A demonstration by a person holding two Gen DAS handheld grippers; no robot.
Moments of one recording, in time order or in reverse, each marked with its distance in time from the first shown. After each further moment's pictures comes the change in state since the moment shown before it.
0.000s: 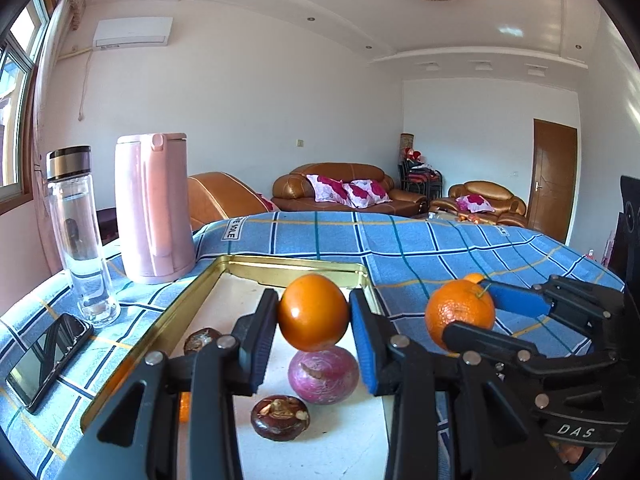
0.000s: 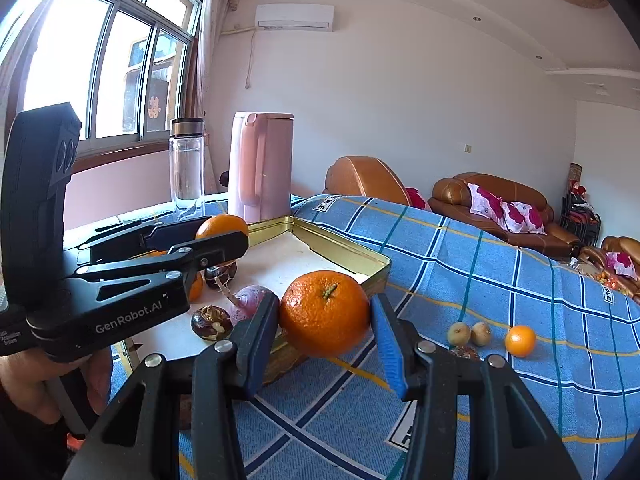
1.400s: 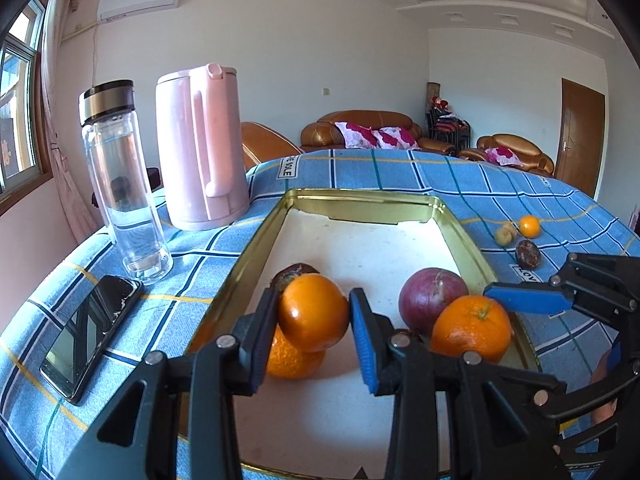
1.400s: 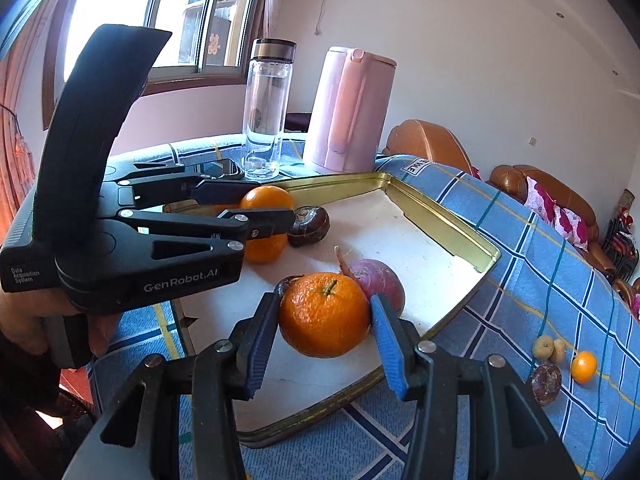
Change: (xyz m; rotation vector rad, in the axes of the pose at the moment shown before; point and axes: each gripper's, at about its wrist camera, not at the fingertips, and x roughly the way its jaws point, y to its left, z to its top) left arm 0.013 0.062 -0.022 0.026 0.204 0.104; right arm 0.048 0.073 -0.001 -0.177 0.190 0.165
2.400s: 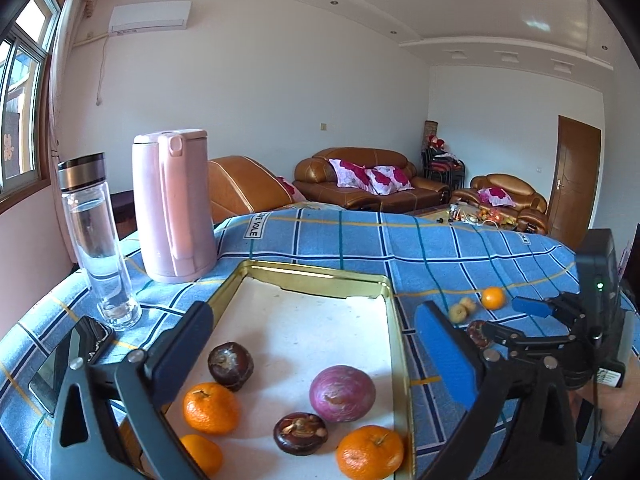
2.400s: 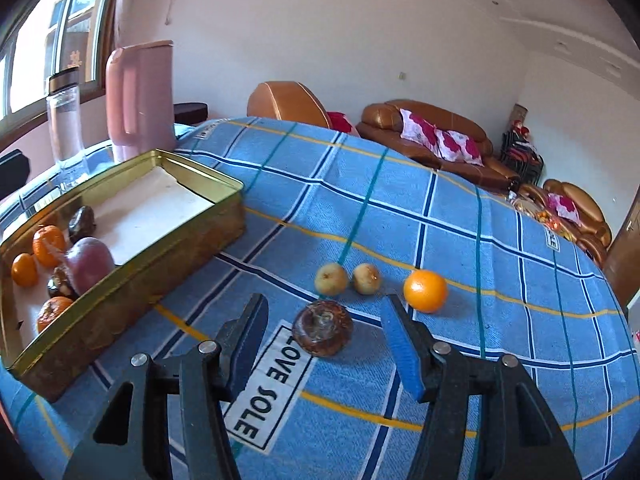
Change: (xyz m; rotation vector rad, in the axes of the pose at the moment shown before) left arm -0.017 -0.056 0.057 -0.066 -0.125 -0.040; right arm -0.020 -0.169 -0.040 0.314 0.142 -0.389
